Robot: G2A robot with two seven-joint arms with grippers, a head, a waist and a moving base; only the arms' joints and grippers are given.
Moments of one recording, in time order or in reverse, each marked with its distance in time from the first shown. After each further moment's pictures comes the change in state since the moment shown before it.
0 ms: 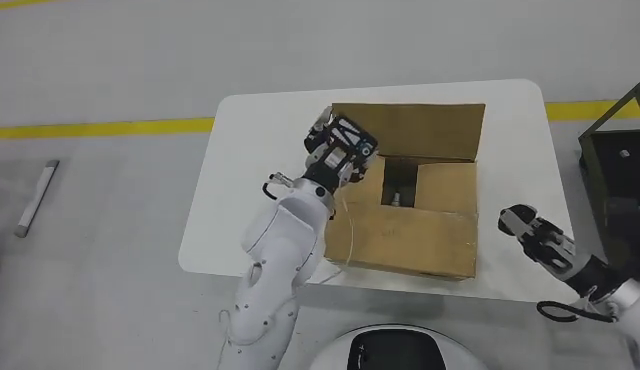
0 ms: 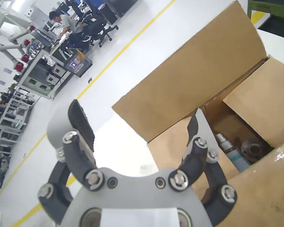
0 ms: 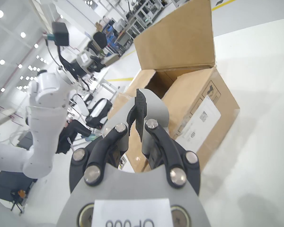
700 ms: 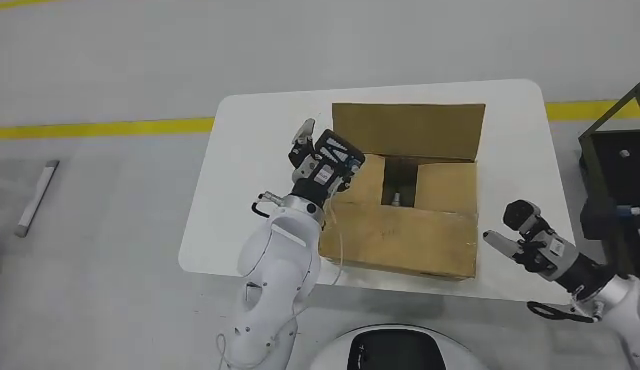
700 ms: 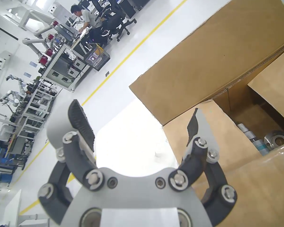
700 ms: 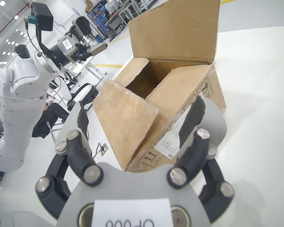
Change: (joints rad) left arm 0.079 0.017 -0.004 -0.033 0.139 0.053 0.045; right arm 0.018 0.011 -0.042 0.006 -0.126 -0.038 -0.029
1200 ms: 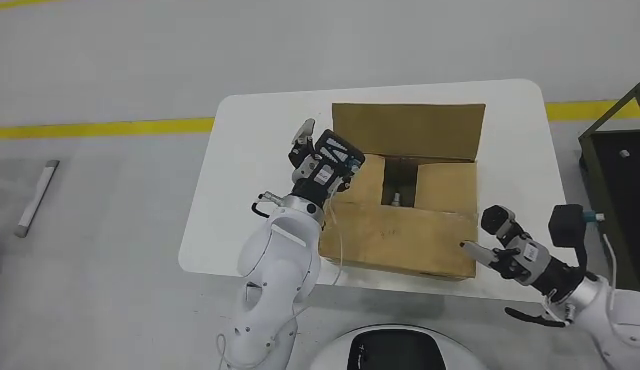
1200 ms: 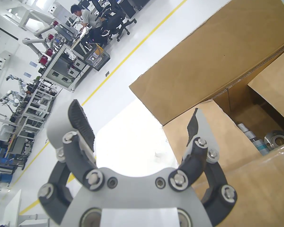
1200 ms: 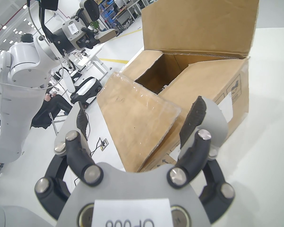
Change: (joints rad) left arm 0.000 0.000 0.000 0.000 0.000 0.000 0.000; right arm 0.023 0.008 -0.097 0.033 -0.081 -0.032 -0.068
